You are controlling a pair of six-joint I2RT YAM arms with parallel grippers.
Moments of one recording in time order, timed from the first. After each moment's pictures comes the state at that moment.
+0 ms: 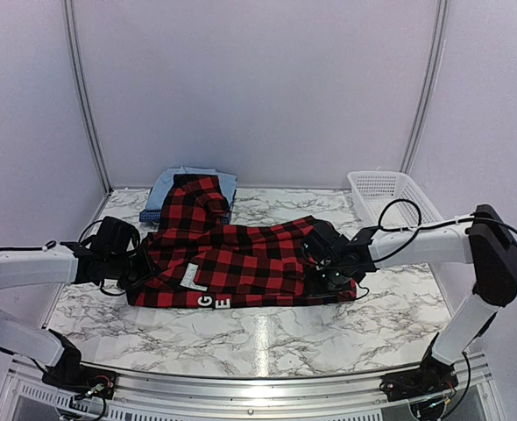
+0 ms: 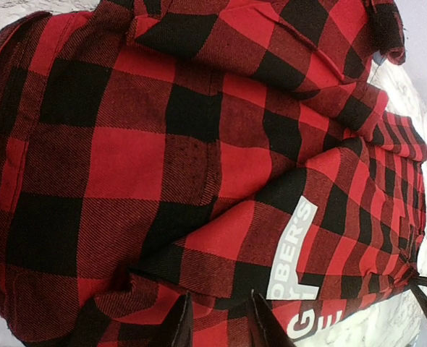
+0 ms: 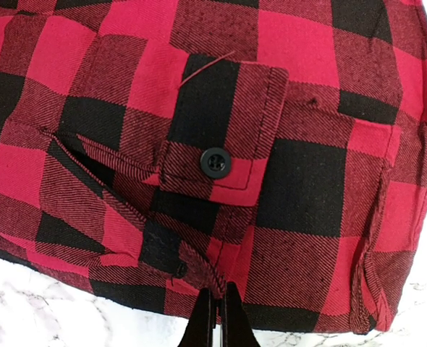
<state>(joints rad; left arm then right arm) -0.47 1.28 0.59 -0.18 0.04 -0.82 0.82 1.65 0.99 -0.54 0.19 0.62</state>
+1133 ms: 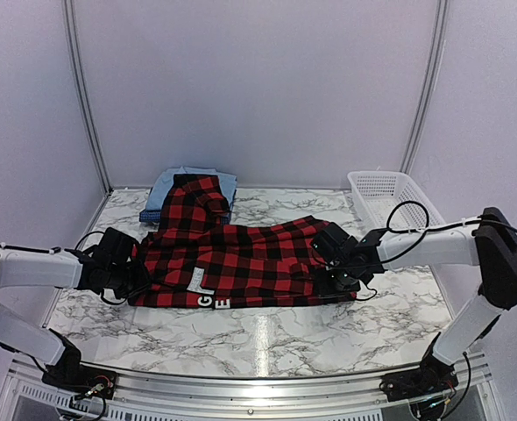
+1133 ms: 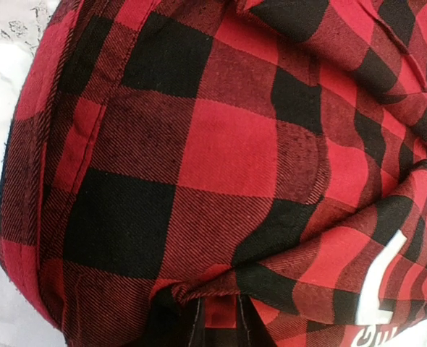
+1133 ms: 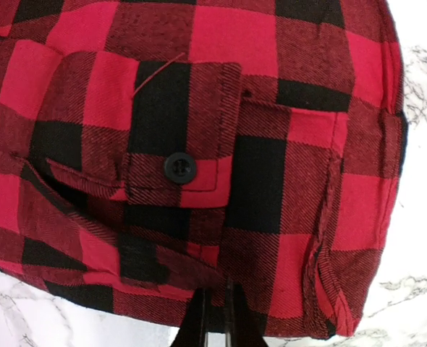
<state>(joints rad) -0.44 1.34 0.52 -0.15 -0.06 -0.83 0.77 1.61 0.92 -0.53 0.22 0.62</state>
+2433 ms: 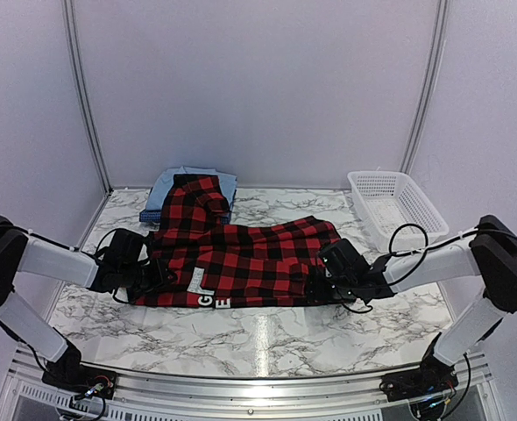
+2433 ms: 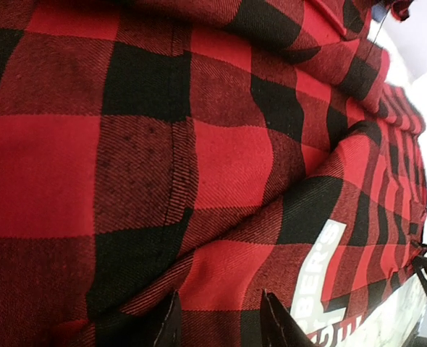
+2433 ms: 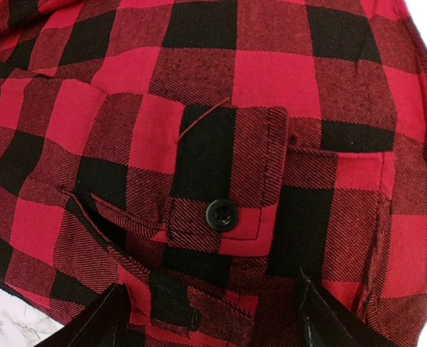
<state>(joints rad) -0.47 1.52 0.53 0.14 0.15 -0.76 0.79 1.57 0.69 -0.07 0.23 0.63</state>
